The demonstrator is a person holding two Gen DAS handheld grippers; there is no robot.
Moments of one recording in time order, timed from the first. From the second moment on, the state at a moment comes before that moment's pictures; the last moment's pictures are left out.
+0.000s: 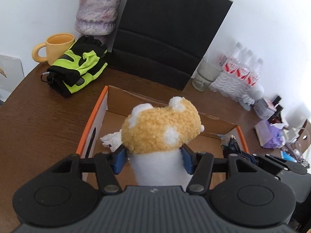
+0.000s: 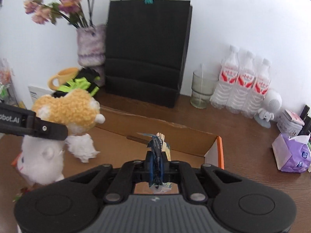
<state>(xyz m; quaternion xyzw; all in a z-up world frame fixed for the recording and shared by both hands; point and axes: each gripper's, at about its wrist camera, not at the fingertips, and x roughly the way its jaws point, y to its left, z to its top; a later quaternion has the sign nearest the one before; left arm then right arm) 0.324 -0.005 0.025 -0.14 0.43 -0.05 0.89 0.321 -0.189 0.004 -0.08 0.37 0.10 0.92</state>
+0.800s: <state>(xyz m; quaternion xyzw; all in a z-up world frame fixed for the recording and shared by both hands) 0.257 0.017 0.069 -0.12 0.37 -0.09 0.92 0.243 -0.211 0.046 -0.07 0.33 0.14 0.93</state>
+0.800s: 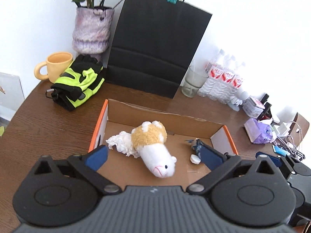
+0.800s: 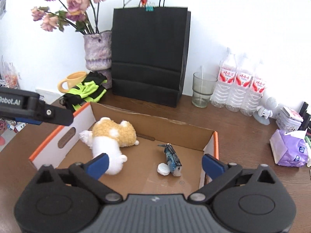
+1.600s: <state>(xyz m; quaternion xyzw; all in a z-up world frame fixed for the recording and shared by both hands) 0.031 0.055 -0.030 -0.11 0.35 -0.02 0.93 0.005 -0.239 -0.038 -0.03 0.32 0.08 0.94</state>
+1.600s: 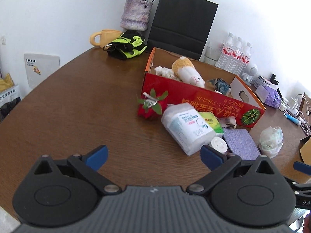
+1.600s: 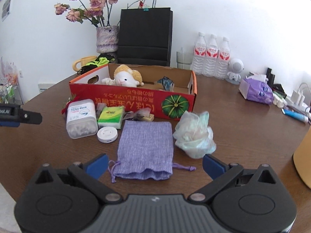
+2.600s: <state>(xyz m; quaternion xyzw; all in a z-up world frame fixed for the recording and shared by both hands) 0.149 0.066 -0.030 -0.10 0.37 0.00 0.92 0.095 -0.268 -0.047 -0.05 0.32 0.02 0.95</state>
